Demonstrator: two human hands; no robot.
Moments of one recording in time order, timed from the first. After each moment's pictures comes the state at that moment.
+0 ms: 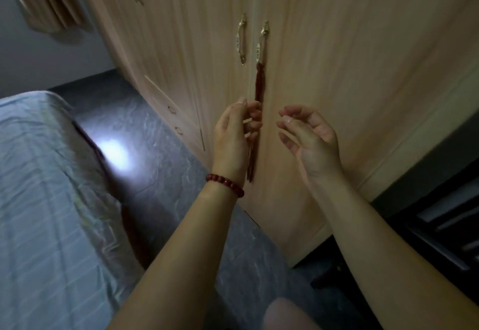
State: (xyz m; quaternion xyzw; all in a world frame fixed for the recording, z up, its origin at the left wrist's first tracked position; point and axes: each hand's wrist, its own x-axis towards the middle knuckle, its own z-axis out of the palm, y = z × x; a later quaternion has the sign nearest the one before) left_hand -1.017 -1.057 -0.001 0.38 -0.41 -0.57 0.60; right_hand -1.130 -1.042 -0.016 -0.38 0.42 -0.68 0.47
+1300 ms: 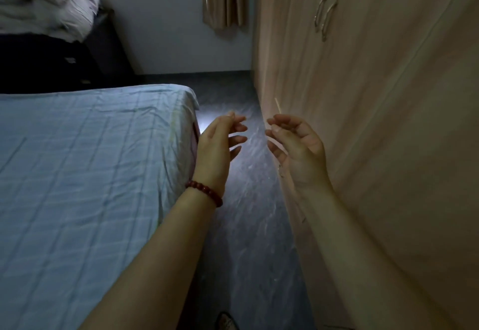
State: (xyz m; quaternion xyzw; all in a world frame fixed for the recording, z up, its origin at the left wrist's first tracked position) left_hand -0.687 -1.422 -0.028 0.57 -0.28 -0.37 0.68; right_hand -0.807 -1.468 -0.028 -0.48 0.31 -0.49 0.66
